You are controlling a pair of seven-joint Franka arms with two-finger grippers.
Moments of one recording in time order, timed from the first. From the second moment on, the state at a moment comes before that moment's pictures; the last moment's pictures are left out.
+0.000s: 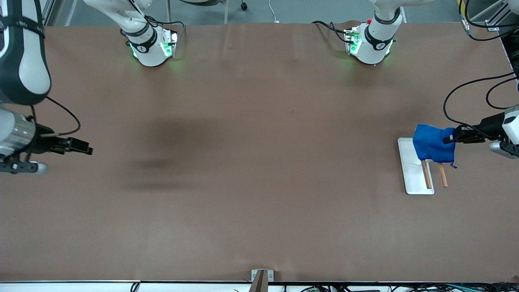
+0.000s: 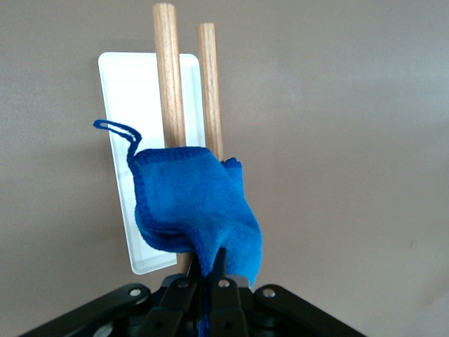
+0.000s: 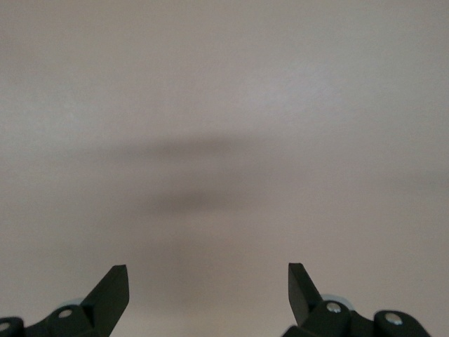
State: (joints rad) left arm 0.03 0.28 0.41 -1.94 -0.55 1.90 0.82; right arm -0.08 0.18 -0.01 -1.64 0.02 1.79 -0.05
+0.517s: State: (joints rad) left arm 0.06 0.30 0.41 -1.94 -0.55 1.90 0.83; right arm -0.07 0.09 -0.08 -1.45 -0.06 1.58 0.03
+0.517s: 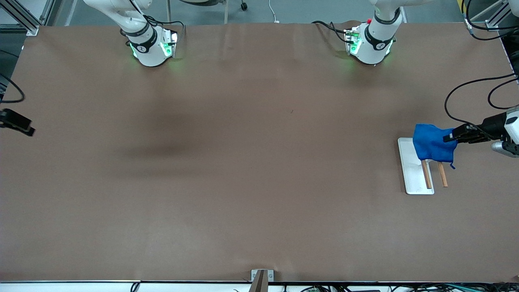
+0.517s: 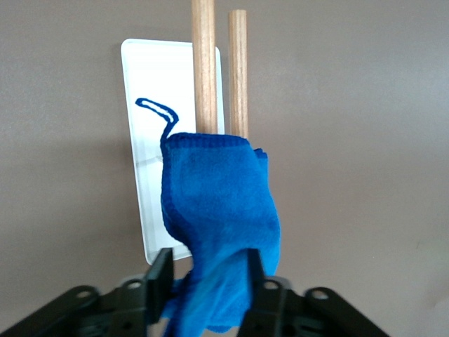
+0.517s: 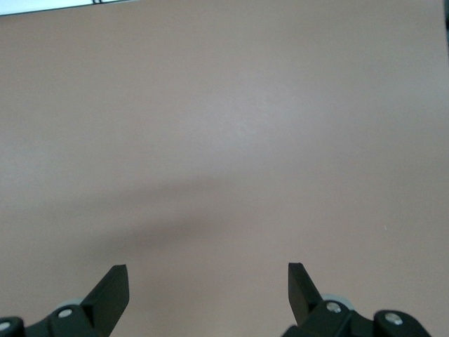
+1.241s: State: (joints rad) left arm 0.10 0.28 0.42 -1.68 -0.52 1.70 0.70; right arm -0.10 0.01 -0.10 -1.49 -0.02 1.51 0.07
